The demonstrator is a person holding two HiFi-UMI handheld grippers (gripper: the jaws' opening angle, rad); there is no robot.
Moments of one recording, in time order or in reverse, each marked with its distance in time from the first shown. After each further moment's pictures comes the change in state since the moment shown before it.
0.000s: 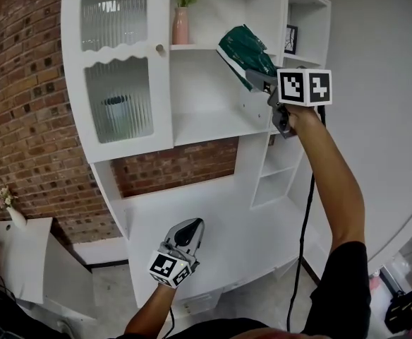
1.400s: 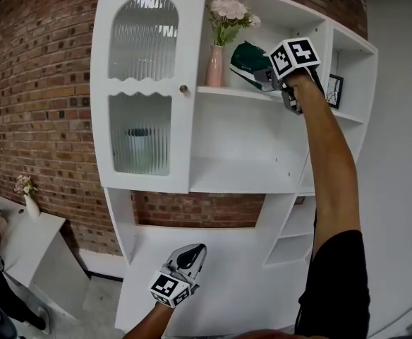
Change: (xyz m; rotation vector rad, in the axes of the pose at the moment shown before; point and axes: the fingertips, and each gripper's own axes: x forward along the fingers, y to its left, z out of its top) left arm 0.078 0.067 -0.013 0.108 -0.020 0.212; right arm 0.185 -0.063 0.091 -0.202 0.237 0.124
